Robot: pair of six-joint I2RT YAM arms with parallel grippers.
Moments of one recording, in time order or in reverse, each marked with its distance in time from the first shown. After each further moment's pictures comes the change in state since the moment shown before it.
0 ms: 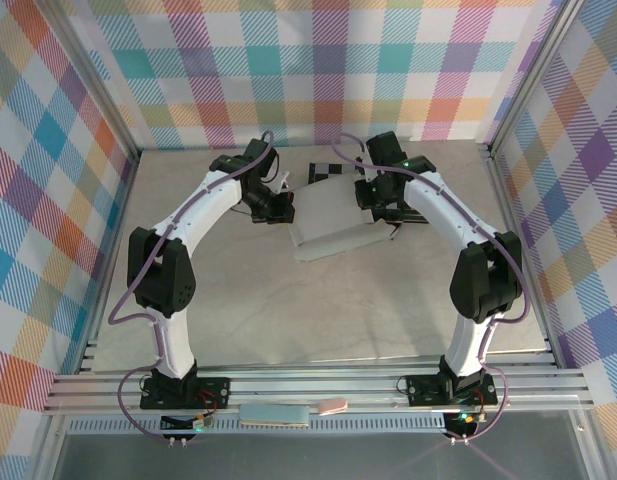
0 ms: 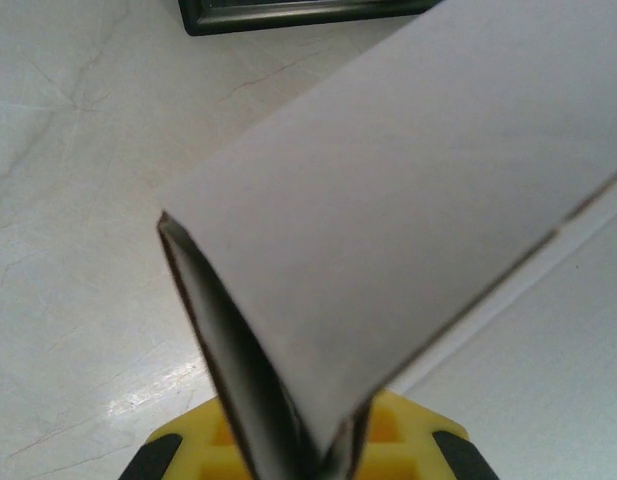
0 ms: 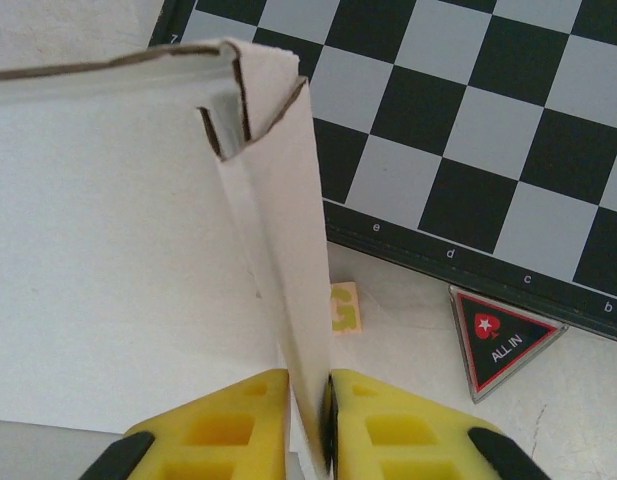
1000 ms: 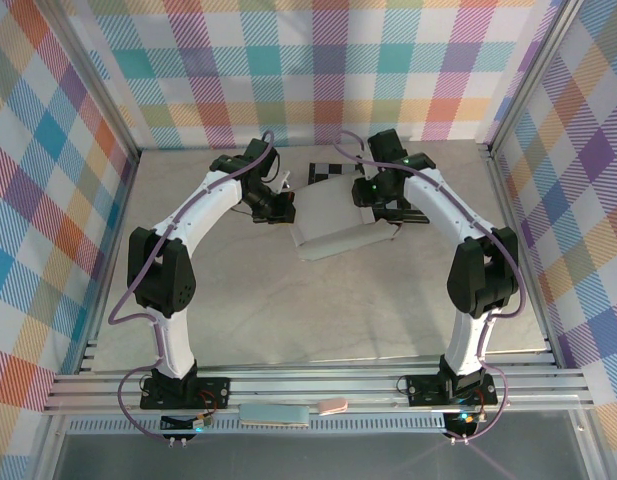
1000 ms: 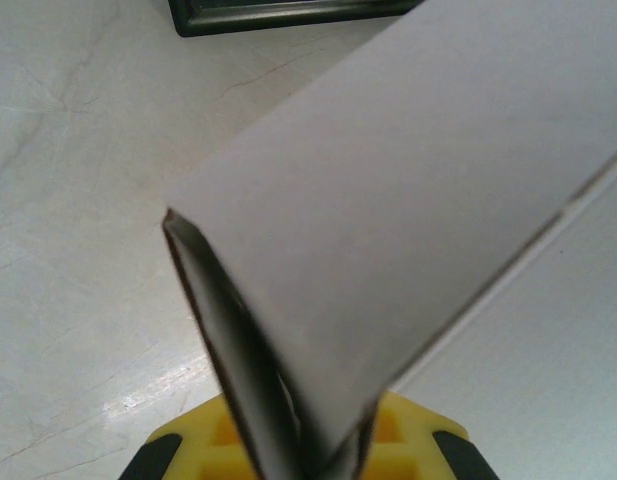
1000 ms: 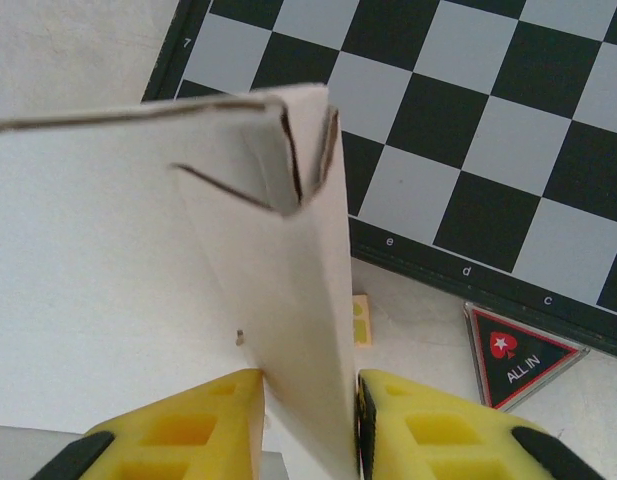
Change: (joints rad) left arm -0.002 0.000 0.000 0.003 0.010 0.001; right arm -0.022 0.037 0.033 -0.002 -0.057 -0.023
